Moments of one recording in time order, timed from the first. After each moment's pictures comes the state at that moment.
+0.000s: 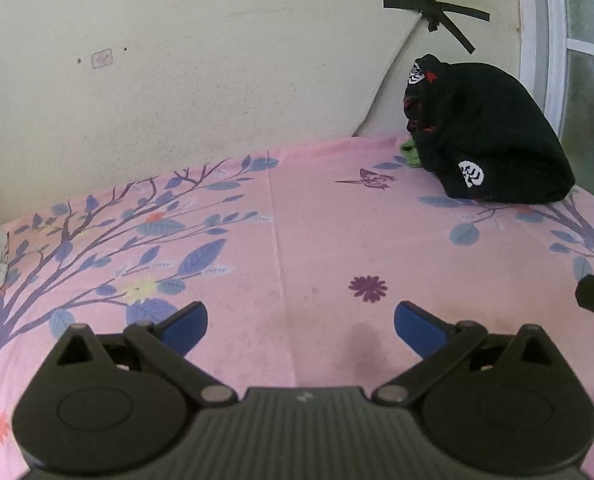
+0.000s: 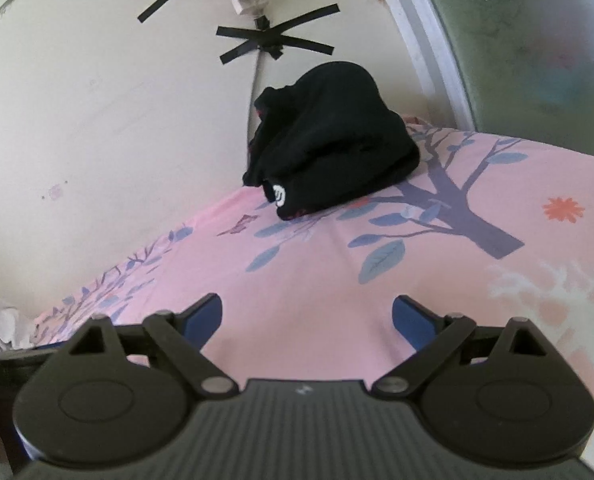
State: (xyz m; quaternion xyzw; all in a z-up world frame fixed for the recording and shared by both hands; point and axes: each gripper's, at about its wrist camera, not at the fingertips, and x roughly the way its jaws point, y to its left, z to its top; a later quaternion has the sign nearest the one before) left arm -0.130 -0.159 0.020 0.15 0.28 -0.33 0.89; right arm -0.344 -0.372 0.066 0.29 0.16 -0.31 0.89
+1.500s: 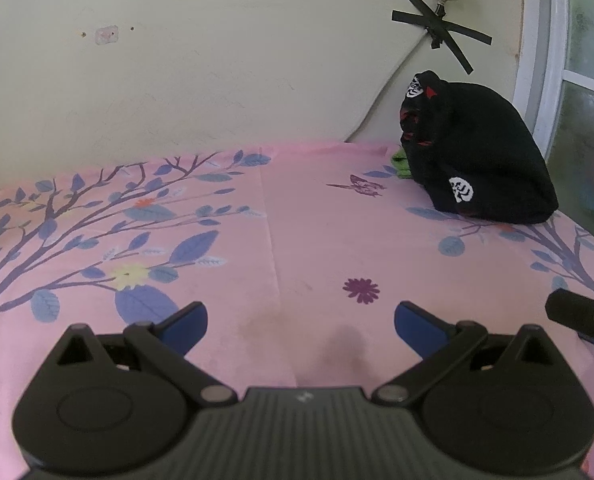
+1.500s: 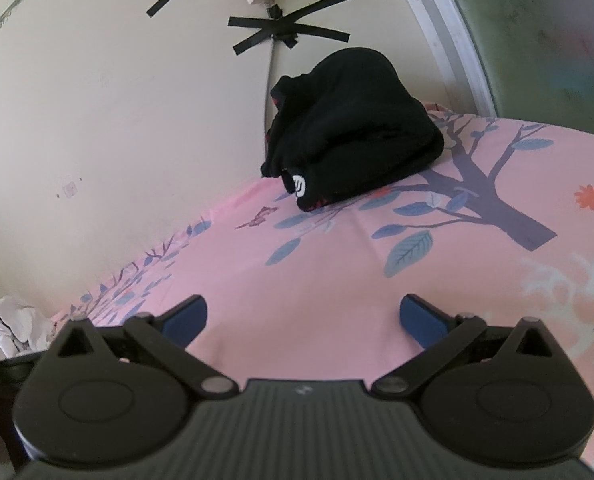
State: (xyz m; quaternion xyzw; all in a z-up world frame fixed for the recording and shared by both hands) left arm -0.123 -0.145 0.021 0.10 0.30 -0.36 0.88; right arm -0.334 -0.377 0.062 0.30 0.16 -0.27 0.90
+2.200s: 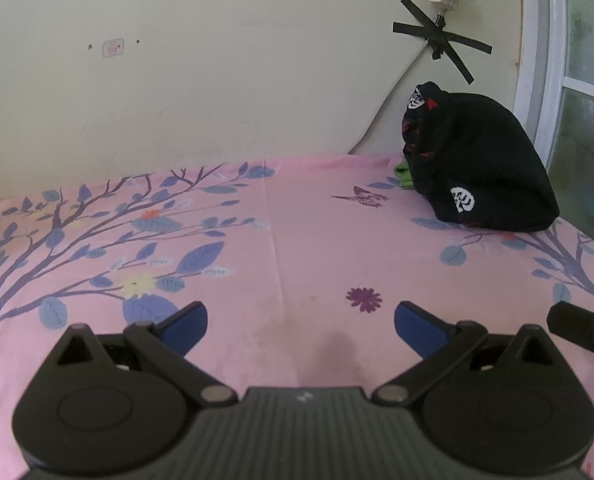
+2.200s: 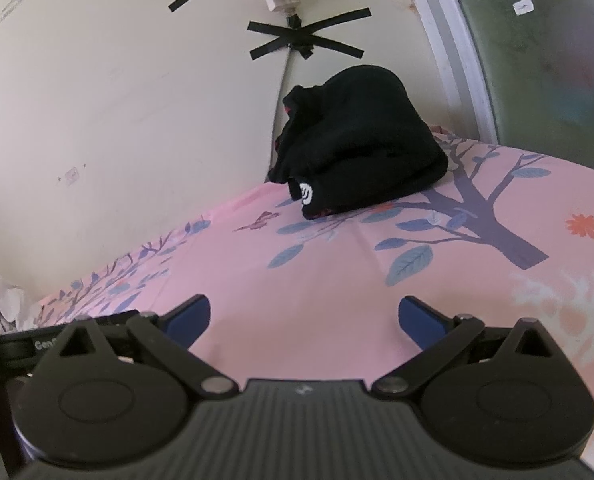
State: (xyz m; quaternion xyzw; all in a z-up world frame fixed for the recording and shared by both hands) left arm -0.126 -0.143 0.022 0.10 0.28 -0.36 0.88; right arm -0.334 -0.362 0.068 0.25 0.16 -0.29 0.91
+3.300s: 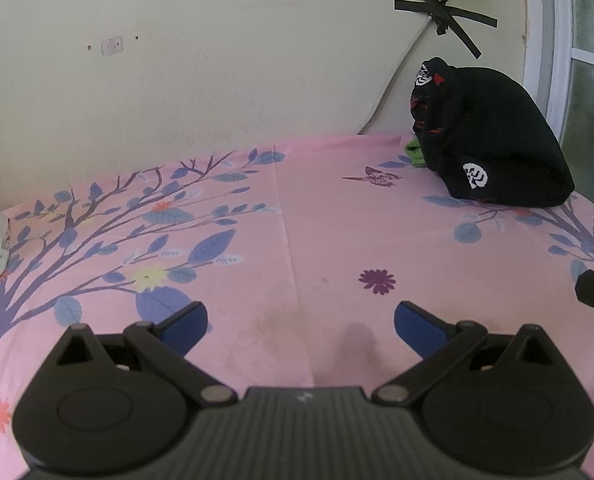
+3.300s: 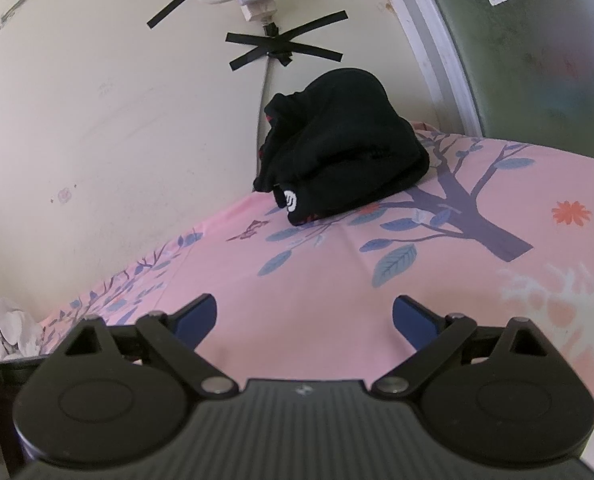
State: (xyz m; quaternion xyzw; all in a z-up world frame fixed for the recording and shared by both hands) left arm -0.128 -0.146 0.020 0.14 0.29 -0.34 0.88; right arm -0.343 -0.367 0.067 0.28 0.15 -0.30 0.90
